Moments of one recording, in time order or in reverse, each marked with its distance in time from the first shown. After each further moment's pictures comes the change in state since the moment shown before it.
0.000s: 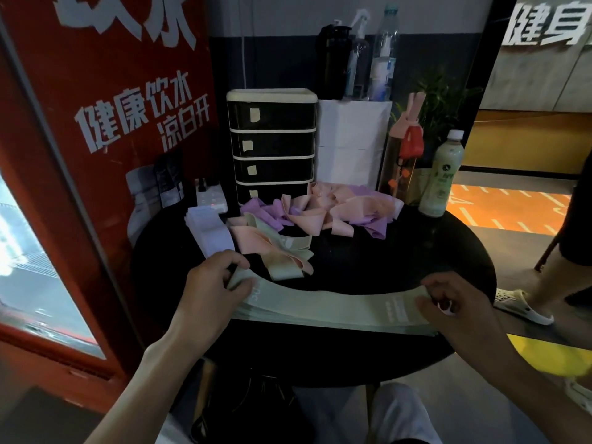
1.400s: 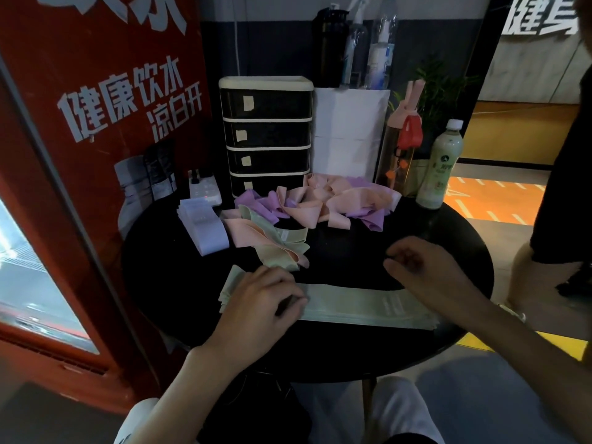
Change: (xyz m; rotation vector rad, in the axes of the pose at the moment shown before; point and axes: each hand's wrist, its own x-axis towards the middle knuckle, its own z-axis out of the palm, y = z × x) left_hand -0.014 0.002 0.060 0.234 -0.169 0.483; right_hand 0.052 -0.022 0.017 -0.200 -0.161 -0.027
